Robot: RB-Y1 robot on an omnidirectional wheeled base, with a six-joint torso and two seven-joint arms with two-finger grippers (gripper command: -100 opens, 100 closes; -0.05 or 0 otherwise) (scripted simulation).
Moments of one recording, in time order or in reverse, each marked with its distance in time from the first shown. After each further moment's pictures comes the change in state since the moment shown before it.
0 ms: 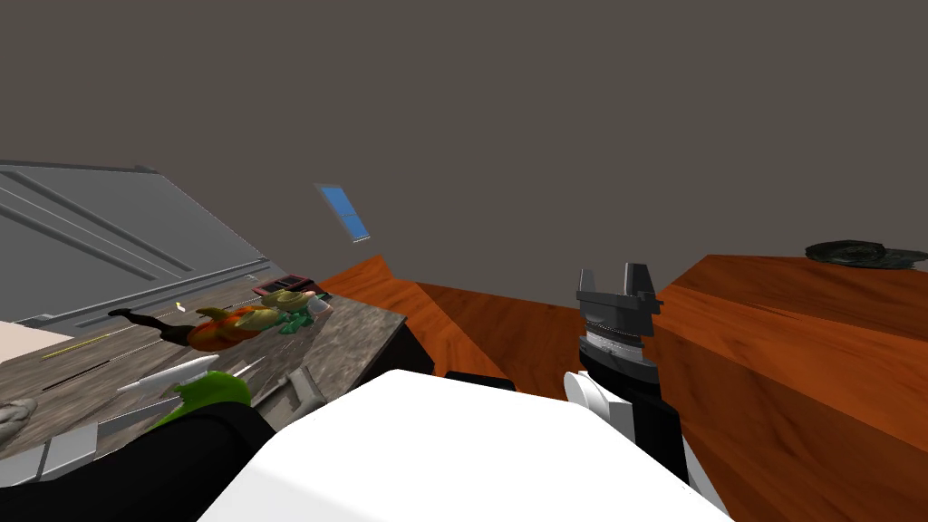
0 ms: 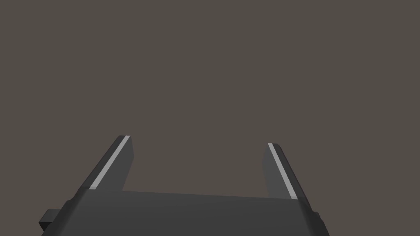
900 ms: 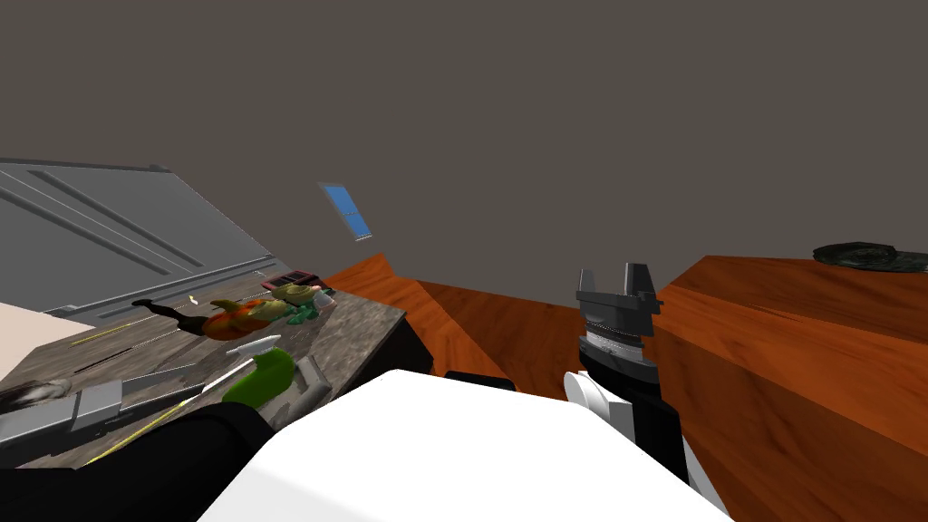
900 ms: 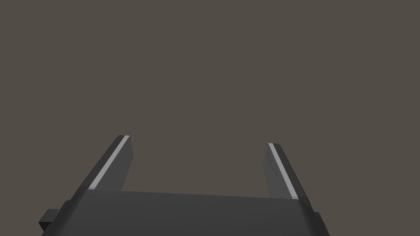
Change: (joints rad) left arm 0.009 0.130 0.011 -0.008 0.044 -0.004 0.089; right arm 0.000 0.000 0.000 0.000 0.000 0.000 0.000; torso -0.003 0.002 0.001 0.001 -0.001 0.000
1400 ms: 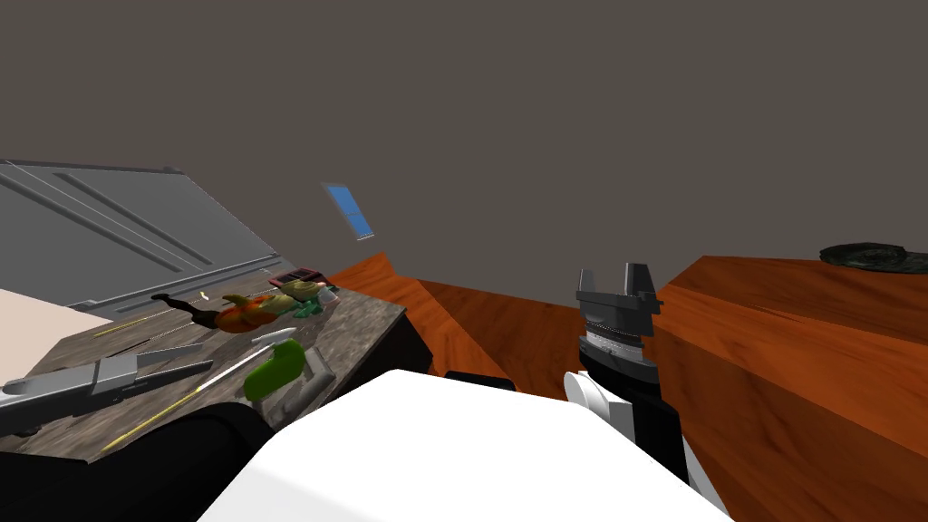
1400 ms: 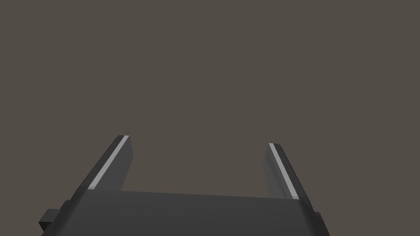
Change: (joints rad) left arm 0.011 0.086 0.006 0.019 0.036 -0.013 0.081; right arm 0.000 0.000 0.000 0.000 0.000 0.000 0.000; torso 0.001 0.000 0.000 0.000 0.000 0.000
